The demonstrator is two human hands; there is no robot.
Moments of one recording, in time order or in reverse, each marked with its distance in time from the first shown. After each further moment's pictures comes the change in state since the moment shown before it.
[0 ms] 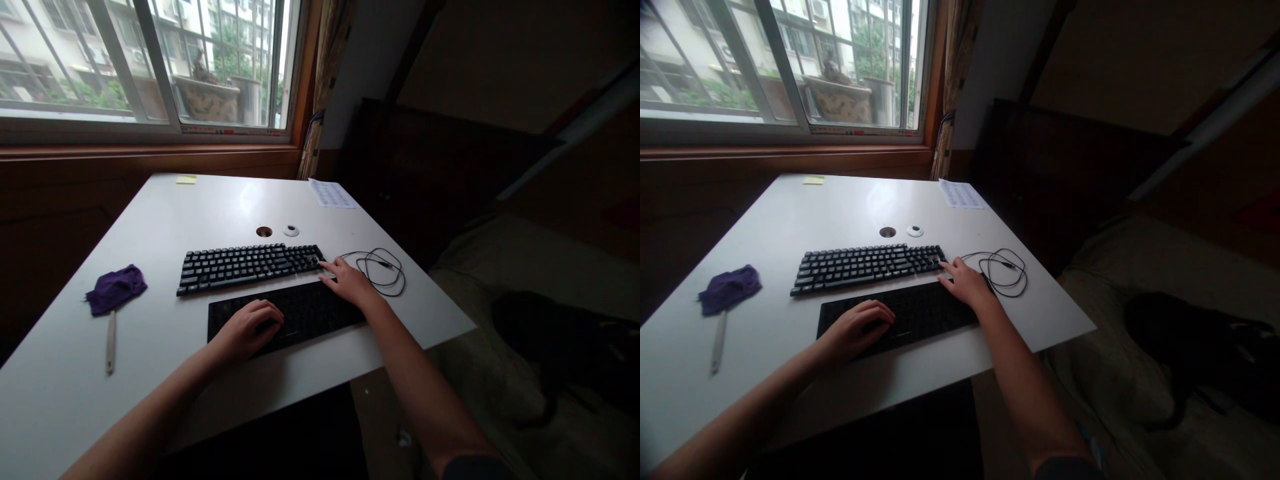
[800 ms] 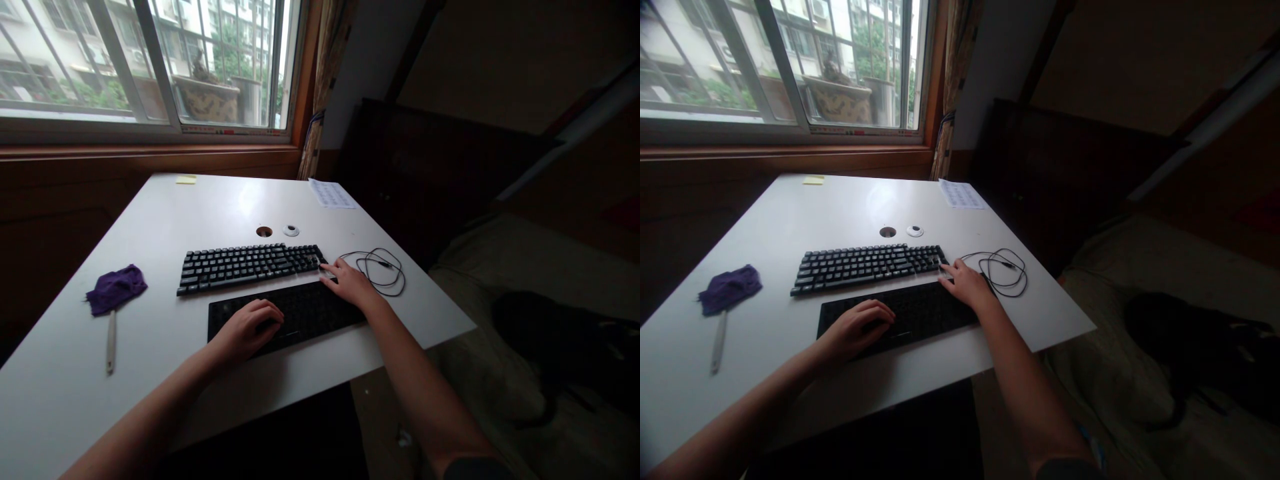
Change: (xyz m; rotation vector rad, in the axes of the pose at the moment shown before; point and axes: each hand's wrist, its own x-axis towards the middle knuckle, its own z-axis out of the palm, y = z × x) left_hand -0.001 -0.001 0.000 -0.008 -0.007 -0.015; right_hand -0.002 0.001 -0.001 -0.011 -0.027 0.008
